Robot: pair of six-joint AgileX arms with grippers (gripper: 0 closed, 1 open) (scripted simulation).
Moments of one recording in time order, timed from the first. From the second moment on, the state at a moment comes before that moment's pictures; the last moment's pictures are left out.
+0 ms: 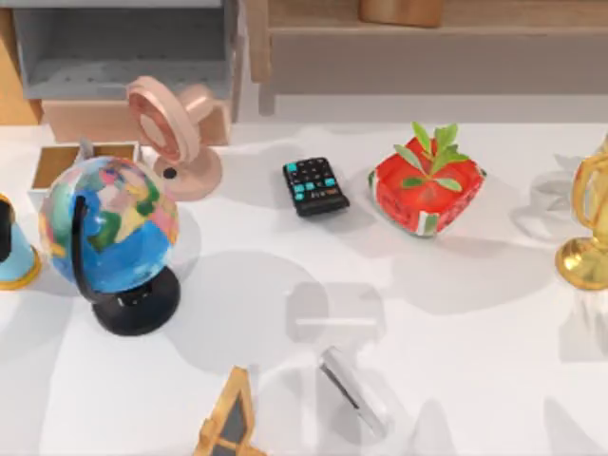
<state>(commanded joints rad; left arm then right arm) 0.04 0.53 0.31 0.31 0.15 0.35 0.00 0.00 0.00 0.00 0.00 0.00</state>
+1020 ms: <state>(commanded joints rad) 0.35 2.10 1.02 1.08 0.43 1.41 0.00 0.00 0.00 0.00 0.00 0.00</state>
